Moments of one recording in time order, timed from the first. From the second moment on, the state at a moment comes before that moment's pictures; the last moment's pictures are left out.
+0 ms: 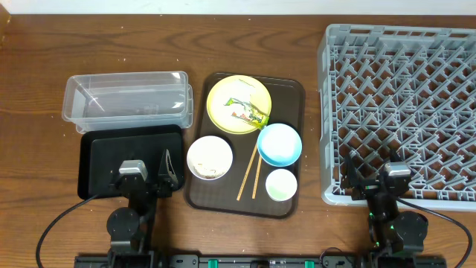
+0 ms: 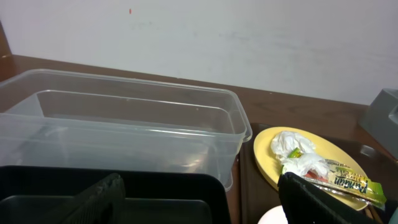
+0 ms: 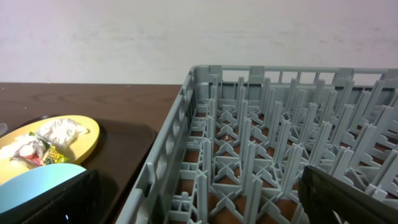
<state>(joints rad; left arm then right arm) 0.00 0.01 0.02 -0.11 0.02 -0.17 -0.03 0.01 0.01 -0.06 -0.13 0.04</state>
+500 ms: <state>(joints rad) 0.00 0.38 0.35 -0.40 0.04 -0.20 -0.03 0.29 0.26 -0.16 -0.13 0.04</state>
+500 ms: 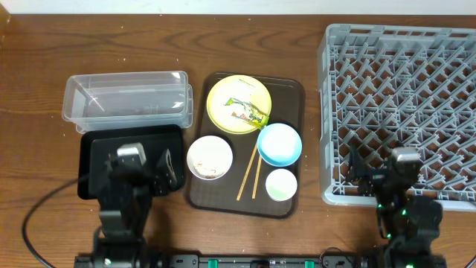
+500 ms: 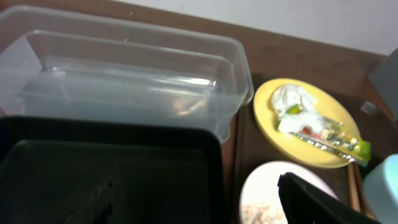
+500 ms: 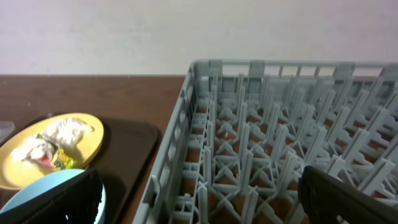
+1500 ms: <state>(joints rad) 0.00 1.10 1.11 -0.95 0.15 -0.20 -0.03 0.98 0.86 -0.70 -0.09 0.06</state>
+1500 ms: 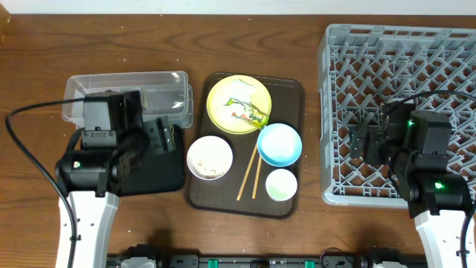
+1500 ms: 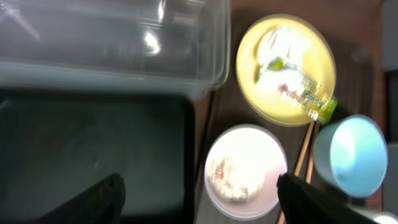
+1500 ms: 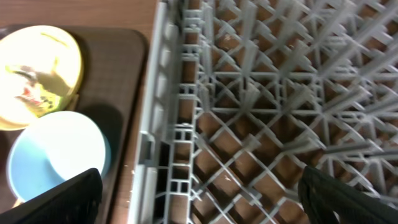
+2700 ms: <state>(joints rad) -0.35 1.89 1.20 -0.35 0.17 -0.20 -0.04 0.98 0.86 -0.80 0.22 0.41</state>
